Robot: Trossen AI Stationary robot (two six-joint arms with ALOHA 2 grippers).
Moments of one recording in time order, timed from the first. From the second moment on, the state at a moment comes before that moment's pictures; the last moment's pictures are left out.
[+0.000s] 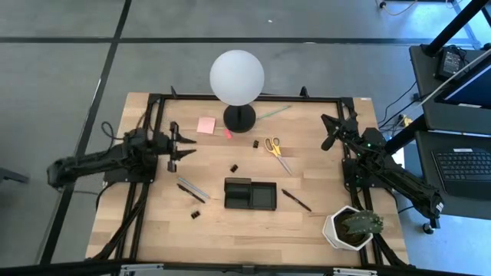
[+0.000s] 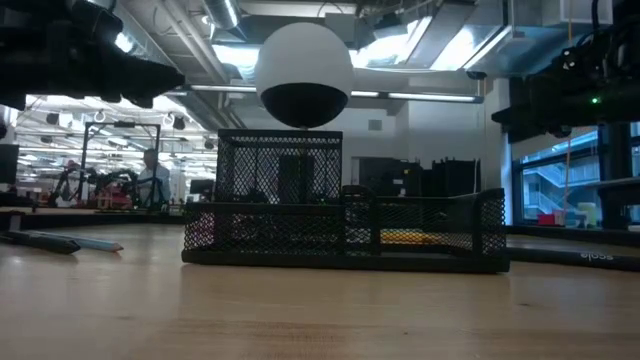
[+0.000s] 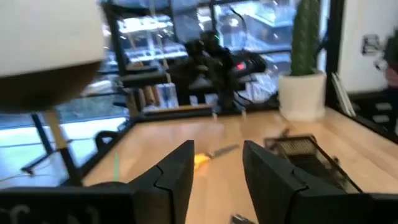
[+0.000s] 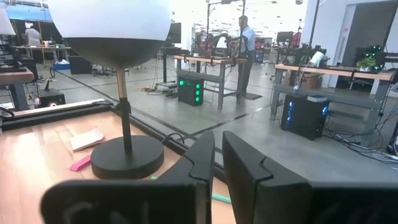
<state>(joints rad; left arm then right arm) 0.33 0.22 0.04 0.22 0.27 0.11 -0.68 0.02 0.01 0.10 0.09 -0.03</state>
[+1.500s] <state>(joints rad) -0.03 1.17 0.83 -0.81 -0.05 0.07 -0.68 0.02 0.01 0.11 0.09 -0.08</state>
